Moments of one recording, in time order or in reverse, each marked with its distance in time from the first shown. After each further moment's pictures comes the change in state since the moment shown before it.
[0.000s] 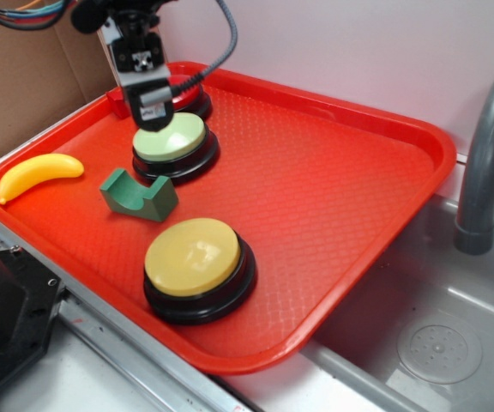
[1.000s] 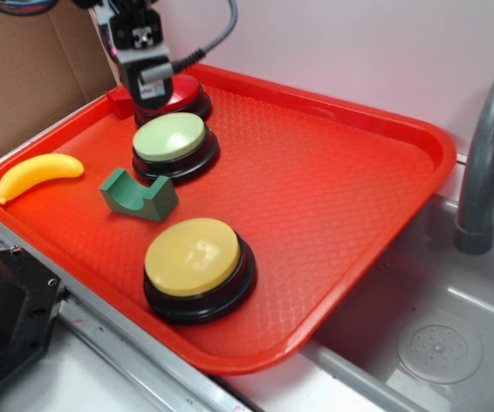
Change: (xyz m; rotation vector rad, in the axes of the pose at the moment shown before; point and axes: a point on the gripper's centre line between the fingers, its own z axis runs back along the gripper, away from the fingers) arm 0.002 0.003 0.018 0.012 -0.005 0.053
